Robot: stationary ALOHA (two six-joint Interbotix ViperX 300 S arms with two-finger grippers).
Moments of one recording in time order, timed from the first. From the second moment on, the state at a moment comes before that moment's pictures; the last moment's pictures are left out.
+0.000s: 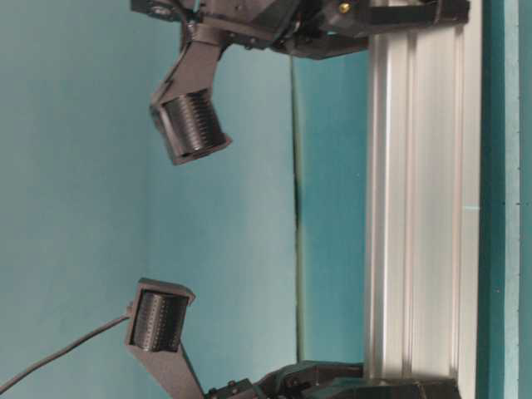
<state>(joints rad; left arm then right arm) 0.03 0.00 0.70 0.03 0.45 -0.09 -0.01 0.10 0.60 0.02 0.66 0.06</state>
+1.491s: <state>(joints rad) 0.00 0.02 0.72 0.03 0.38 -0.08 0.01 0.10 0.65 0.05 0.56 0.06</state>
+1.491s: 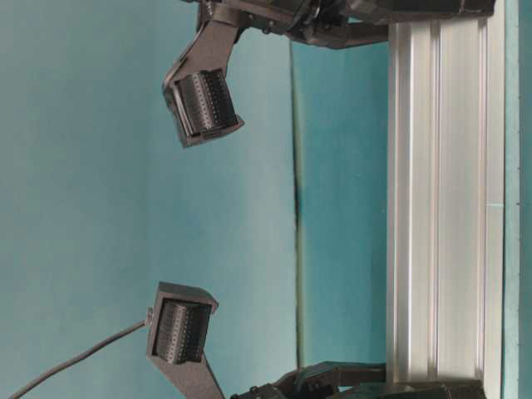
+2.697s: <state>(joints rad) -0.04 -0.02 0.74 0.03 0.35 -0.08 -0.01 0.04 0.64 0.01 0.57 0.05</state>
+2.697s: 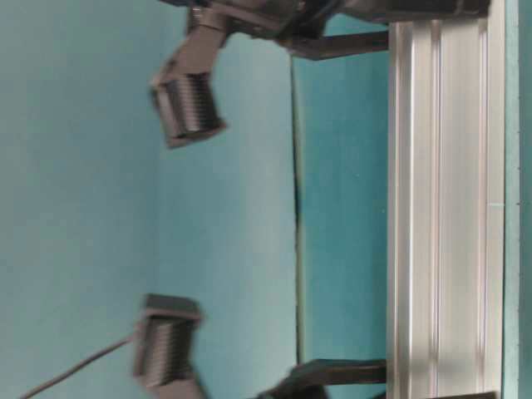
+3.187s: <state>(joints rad) -0.02 -0.36 0.74 0.03 0.41 -0.06 -0.01 -0.25 0.62 0.01 0.58 0.05</state>
